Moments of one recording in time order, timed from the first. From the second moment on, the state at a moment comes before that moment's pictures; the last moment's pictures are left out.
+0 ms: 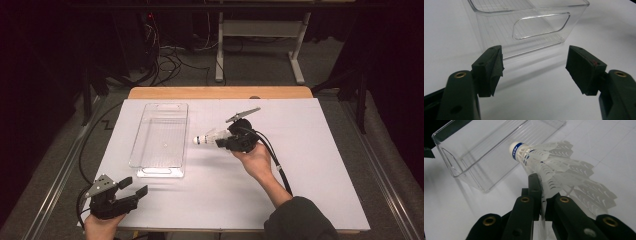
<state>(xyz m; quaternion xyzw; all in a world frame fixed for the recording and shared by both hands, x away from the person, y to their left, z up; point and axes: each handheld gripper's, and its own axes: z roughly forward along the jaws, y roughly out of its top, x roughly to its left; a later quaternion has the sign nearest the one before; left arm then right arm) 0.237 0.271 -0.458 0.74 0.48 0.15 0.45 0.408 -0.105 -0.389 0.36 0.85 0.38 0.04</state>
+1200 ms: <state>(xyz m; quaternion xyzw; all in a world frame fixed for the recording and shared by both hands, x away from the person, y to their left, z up) 0.237 0.275 -0.458 0.73 0.48 0.16 0.45 0.409 -0.063 -0.363 0.33 0.86 0.39 0.03</state>
